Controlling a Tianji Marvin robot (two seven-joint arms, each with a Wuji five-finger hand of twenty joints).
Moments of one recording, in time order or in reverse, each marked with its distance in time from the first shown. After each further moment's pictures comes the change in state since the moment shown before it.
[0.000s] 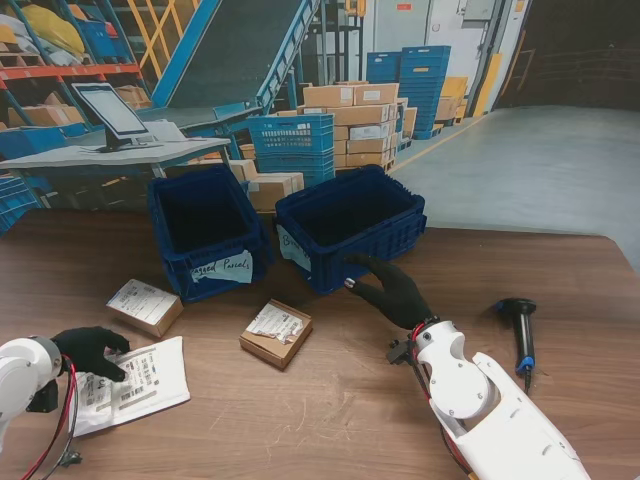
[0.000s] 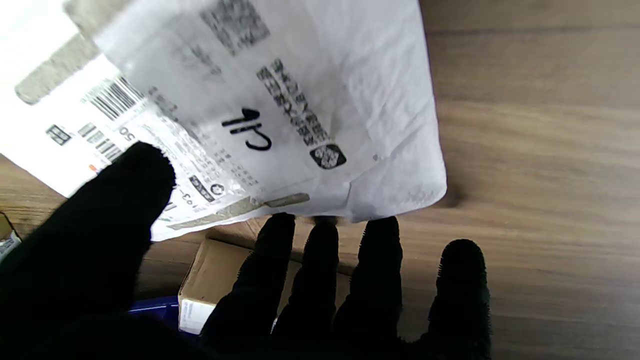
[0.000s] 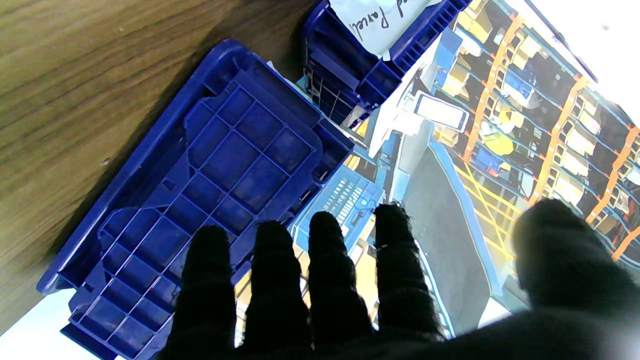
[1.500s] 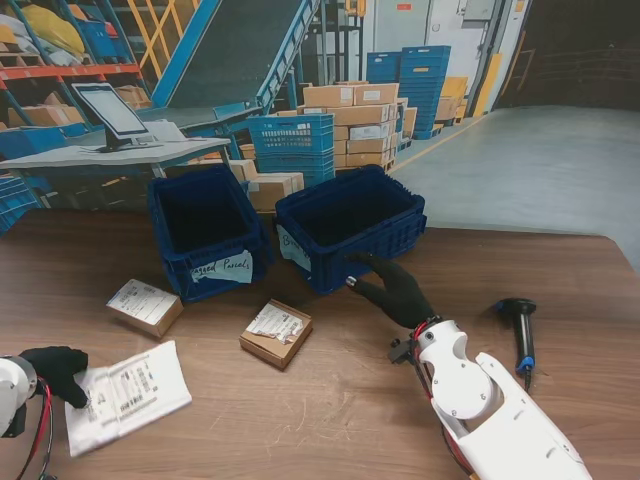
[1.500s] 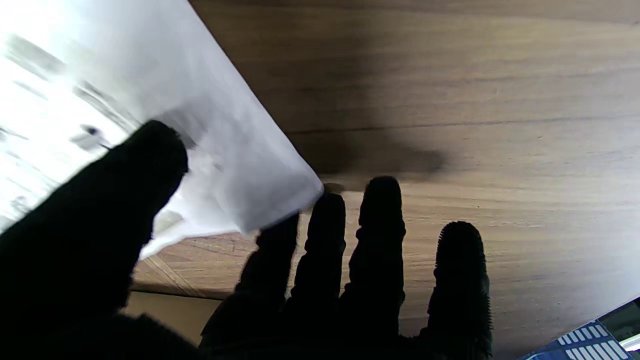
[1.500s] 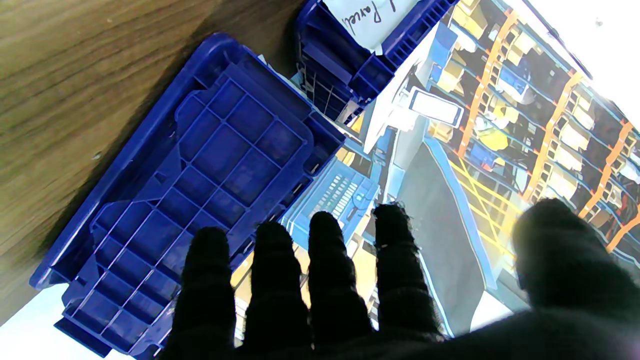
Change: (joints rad) left arm 0.121 0.001 -0.080 -0.090 0.168 0.070 -0.020; right arm -0.016 0.002 0.019 -0.029 0.004 0.001 0.011; left_hand 0.008 -0.161 0.176 -0.019 -0.009 0.024 0.452 0.438 0.122 0.042 0.247 0.306 0.155 0.015 0.248 0.370 0.057 0.012 0.157 0.130; right_hand 0.000 0.000 0.000 0.000 0.000 0.000 0.000 0.000 0.000 0.000 0.000 0.000 -0.001 0.000 -0.004 0.000 -0.010 0.002 -0.003 0.009
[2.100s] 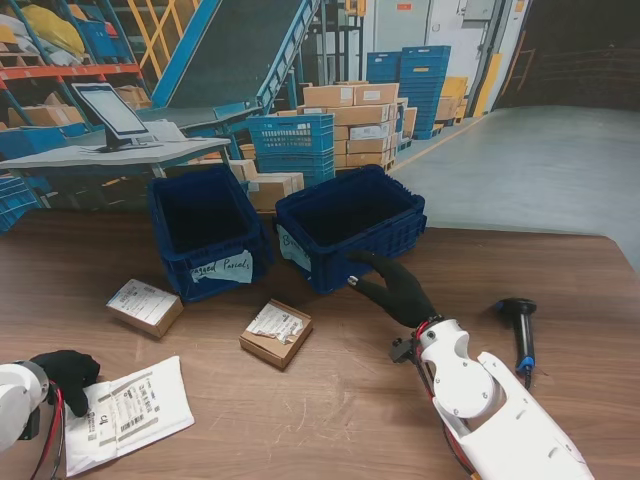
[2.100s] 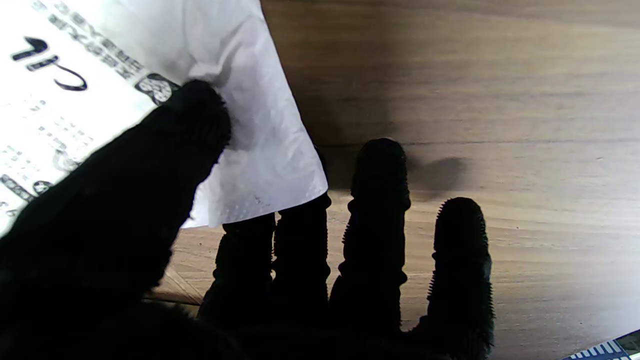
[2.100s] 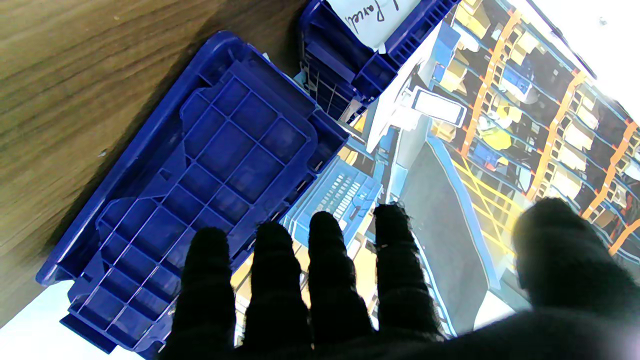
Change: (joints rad) left arm -0.008 -0.013 0.039 0.034 -0.022 0.029 0.055; right arm -0.001 0.003 0.007 -0.004 0.003 0.008 0.009; left_hand 0.204 -0.171 -0.010 -0.041 0.233 -0.213 0.521 0.119 0.493 -0.175 0.051 0.365 0.333 -0.030 0.279 0.199 0.131 0.023 0.178 0.052; right_hand 0.000 -0.004 0.000 0.000 0.000 0.000 0.000 0.000 0.000 0.000 0.000 0.000 0.000 0.000 0.000 0.000 0.000 0.000 -0.001 0.001
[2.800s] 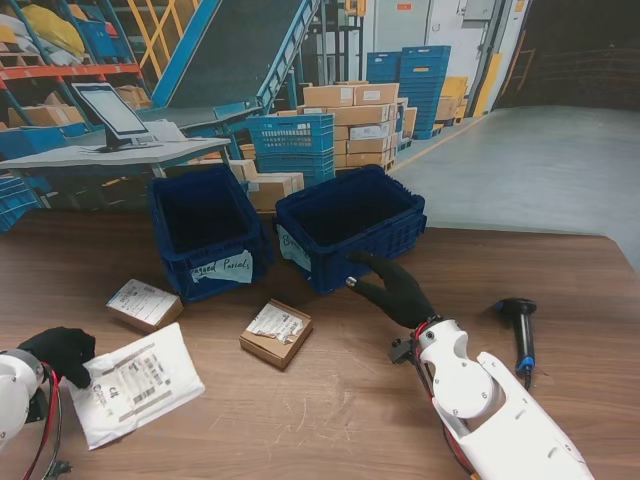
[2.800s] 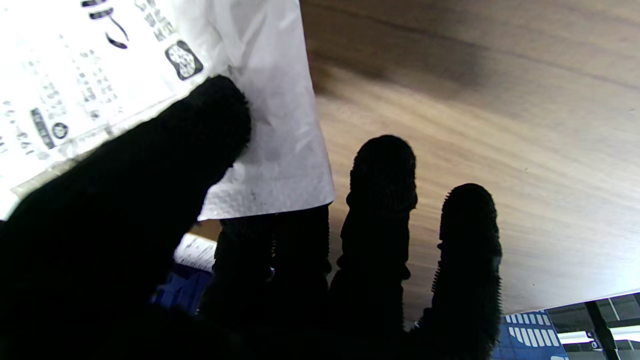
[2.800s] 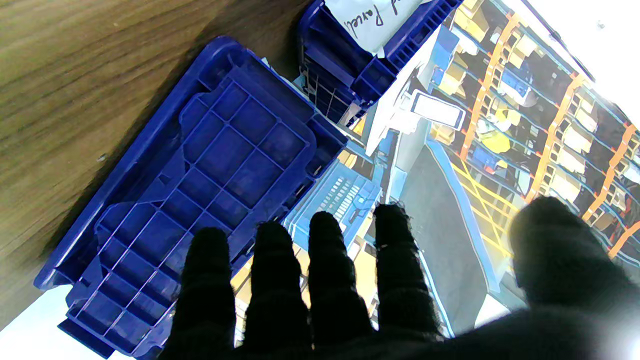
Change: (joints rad) left arm 0.030 -0.037 -0.053 -0.098 -0.149 0.160 0.115; right arm 0.001 0.002 -0.006 0.000 0.001 0.001 0.003; left_hand 0.014 -0.098 0.136 0.012 0.086 -0.005 0.024 0.097 0.089 0.001 0.056 -0.002 0.130 -0.001 0.075 0.067 0.097 0.050 0.091 0.044; right_hand 0.017 0.000 0.000 0.000 0.000 0.000 0.000 0.000 0.000 0.000 0.000 0.000 0.000 0.000 0.000 0.000 0.000 0.000 0.000 0.000
